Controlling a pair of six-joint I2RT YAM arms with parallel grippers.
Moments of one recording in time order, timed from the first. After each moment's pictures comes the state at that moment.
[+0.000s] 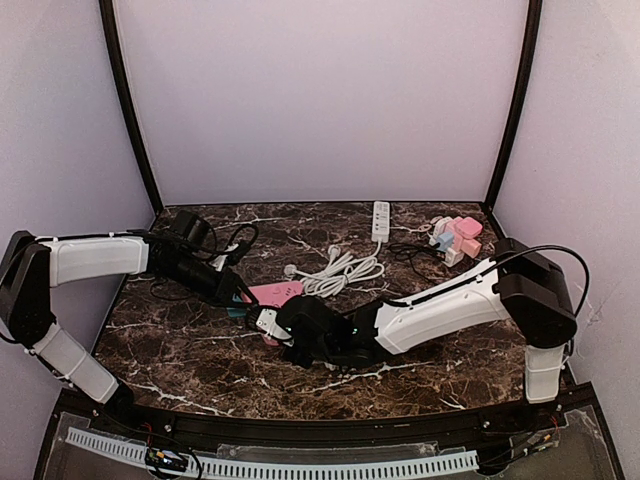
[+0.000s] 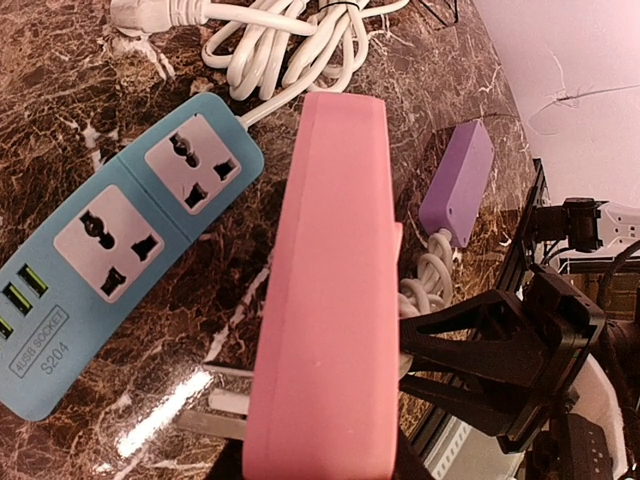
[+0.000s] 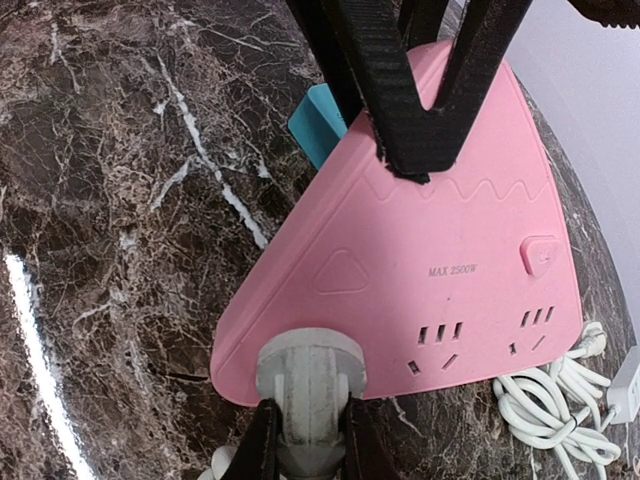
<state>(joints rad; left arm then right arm) -0.42 1.50 0.92 -0.50 0.67 -0.19 1.31 2.00 1.26 0.02 0.41 -0.20</state>
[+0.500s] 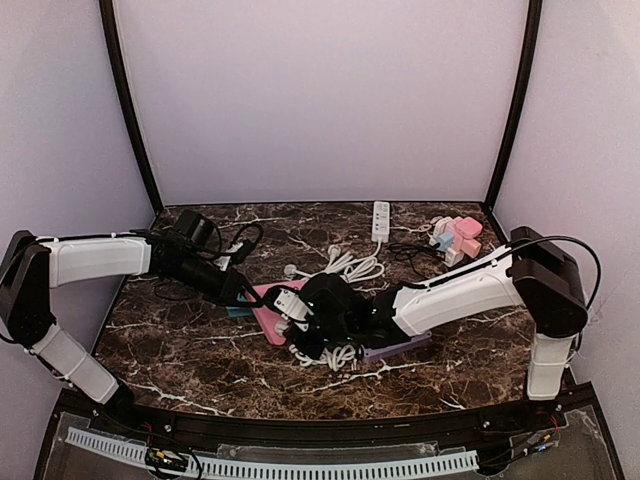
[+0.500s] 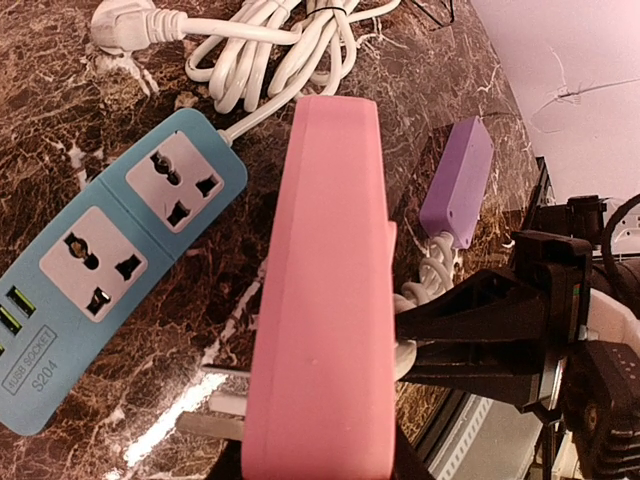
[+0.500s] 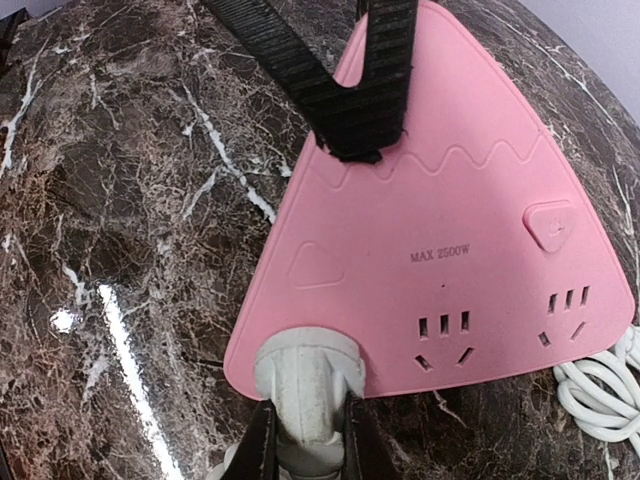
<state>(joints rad) -0.46 1.50 0.92 -0.48 0.65 -0.20 1.20 1.93 1.18 0.05 0.14 -0.05</state>
